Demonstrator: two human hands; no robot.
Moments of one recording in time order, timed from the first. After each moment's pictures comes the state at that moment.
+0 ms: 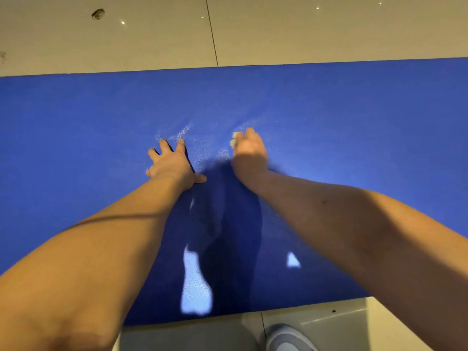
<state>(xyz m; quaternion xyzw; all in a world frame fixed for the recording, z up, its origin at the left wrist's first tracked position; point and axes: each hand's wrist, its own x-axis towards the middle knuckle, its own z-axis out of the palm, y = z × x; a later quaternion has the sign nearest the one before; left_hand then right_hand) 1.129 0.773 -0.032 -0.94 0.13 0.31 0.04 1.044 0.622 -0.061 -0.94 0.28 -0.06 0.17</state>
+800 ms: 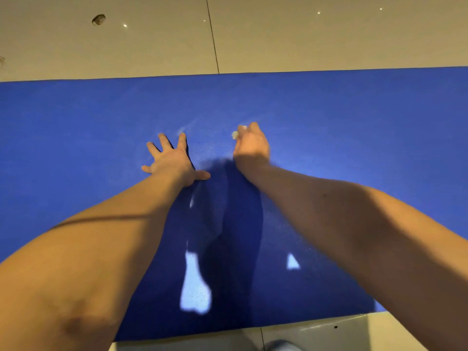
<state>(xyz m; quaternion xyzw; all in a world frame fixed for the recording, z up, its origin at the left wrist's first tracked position) 1.151 0.756 -0.033 -0.94 0.13 0.32 0.02 1.075 0.592 -0.075 -0.91 0.34 -0.07 0.24</state>
